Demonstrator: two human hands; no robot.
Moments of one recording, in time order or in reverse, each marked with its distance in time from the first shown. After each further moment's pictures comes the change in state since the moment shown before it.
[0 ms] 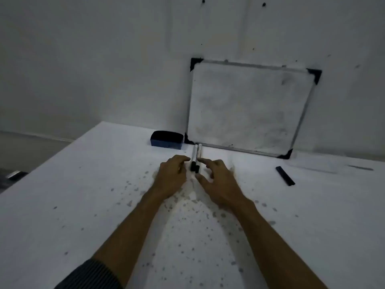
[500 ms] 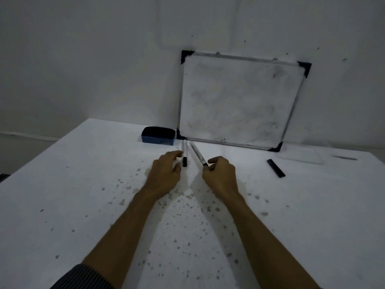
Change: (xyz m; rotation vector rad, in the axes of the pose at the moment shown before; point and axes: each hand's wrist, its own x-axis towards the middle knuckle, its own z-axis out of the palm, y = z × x) left_hand -0.002 0.001 0.002 0.009 0.016 0.026; right_hand 0.003 -0.008 -0.005 0.148 0.225 0.398
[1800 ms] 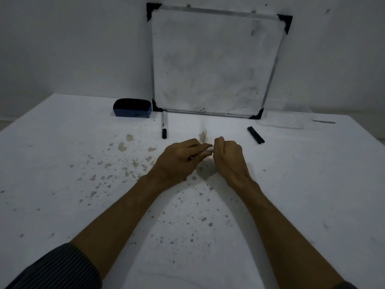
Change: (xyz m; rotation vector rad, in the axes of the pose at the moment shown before) left_hand -0.033 0.073 0.058 -0.019 -0.022 0.642; right_hand -0.030 0.045 -0.067 0.003 0.060 -0.156
